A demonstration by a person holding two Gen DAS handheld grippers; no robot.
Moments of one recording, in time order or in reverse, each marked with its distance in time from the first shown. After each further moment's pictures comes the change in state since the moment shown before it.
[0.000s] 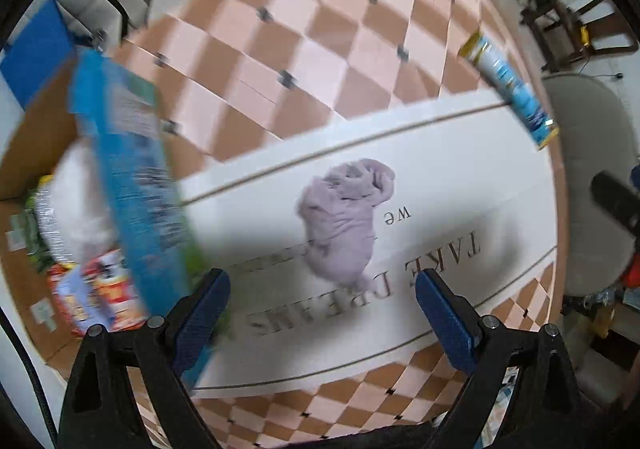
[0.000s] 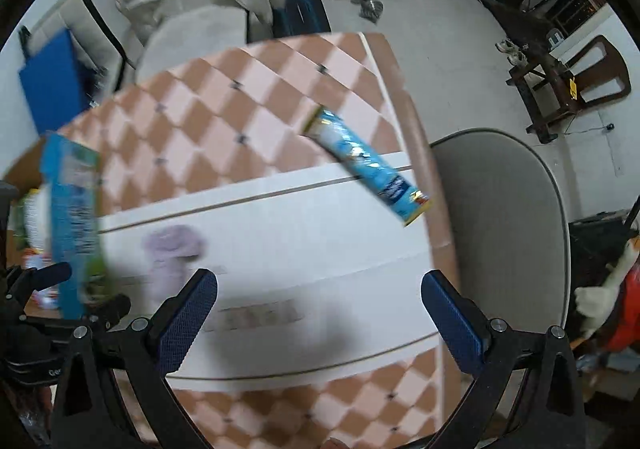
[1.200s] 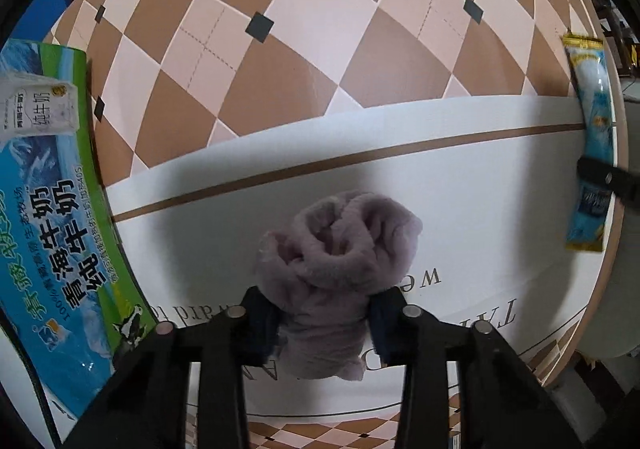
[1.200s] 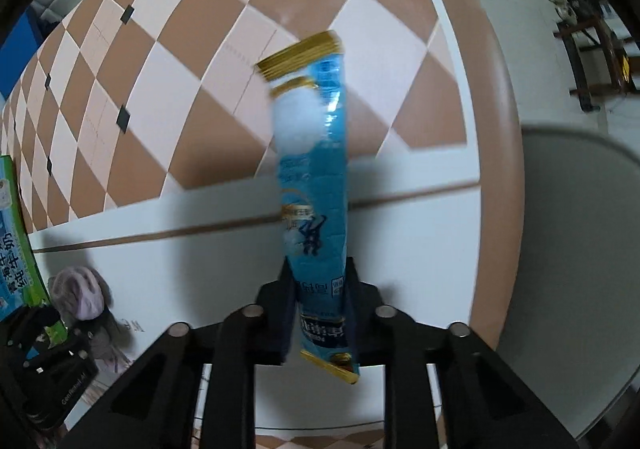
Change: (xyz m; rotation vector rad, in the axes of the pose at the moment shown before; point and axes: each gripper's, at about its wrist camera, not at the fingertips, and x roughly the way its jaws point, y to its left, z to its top) left arm 0.083 0.000 0.041 -0.116 0.115 0.046; right arm 0.184 -0.021 0.084 -0.039 0.315 0.072
